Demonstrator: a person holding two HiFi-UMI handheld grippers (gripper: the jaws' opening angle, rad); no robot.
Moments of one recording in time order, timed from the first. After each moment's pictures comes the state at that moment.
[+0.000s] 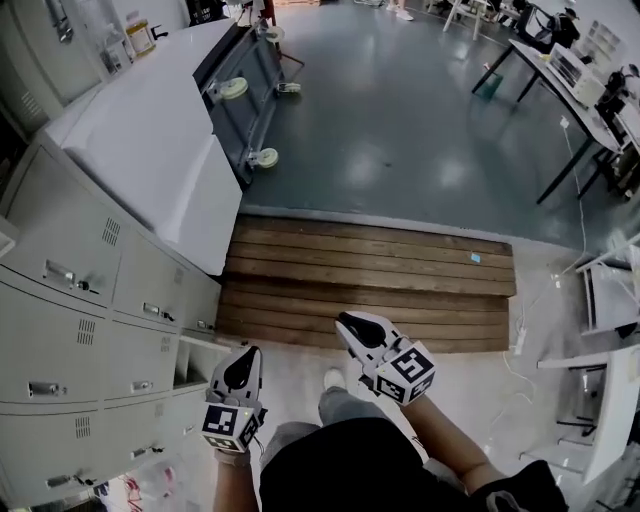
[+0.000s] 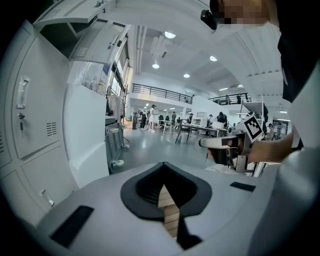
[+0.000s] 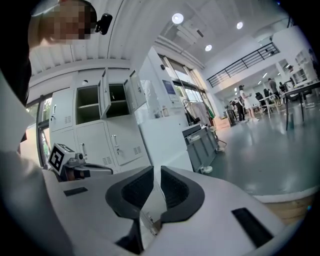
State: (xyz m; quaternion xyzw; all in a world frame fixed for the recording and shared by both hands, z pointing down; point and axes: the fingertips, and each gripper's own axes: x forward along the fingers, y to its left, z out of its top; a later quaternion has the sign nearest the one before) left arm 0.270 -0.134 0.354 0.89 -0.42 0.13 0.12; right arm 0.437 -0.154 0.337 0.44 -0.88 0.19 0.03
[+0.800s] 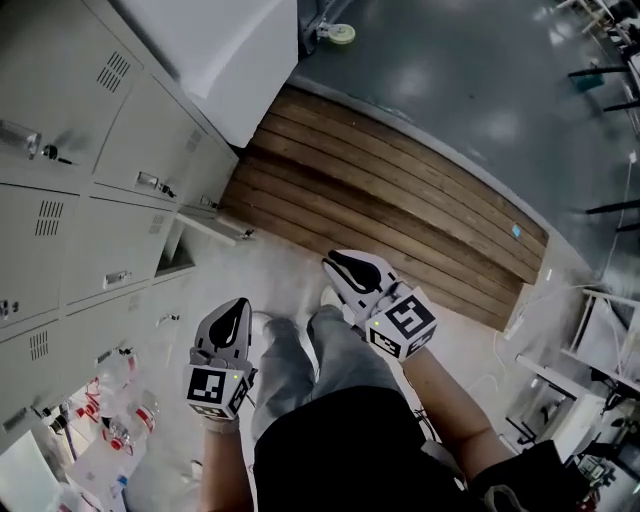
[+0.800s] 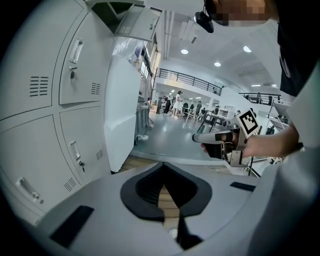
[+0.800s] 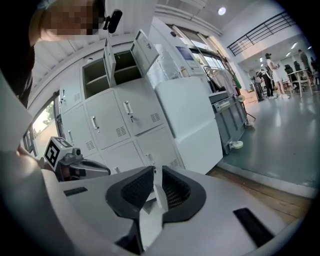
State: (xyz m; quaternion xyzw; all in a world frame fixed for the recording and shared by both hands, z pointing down) left arm 0.160 -0.119 0.486 0.81 -0.52 0.17 0.22; right arm 0.295 -0.198 0.475 0.29 -0.92 0.23 0.11
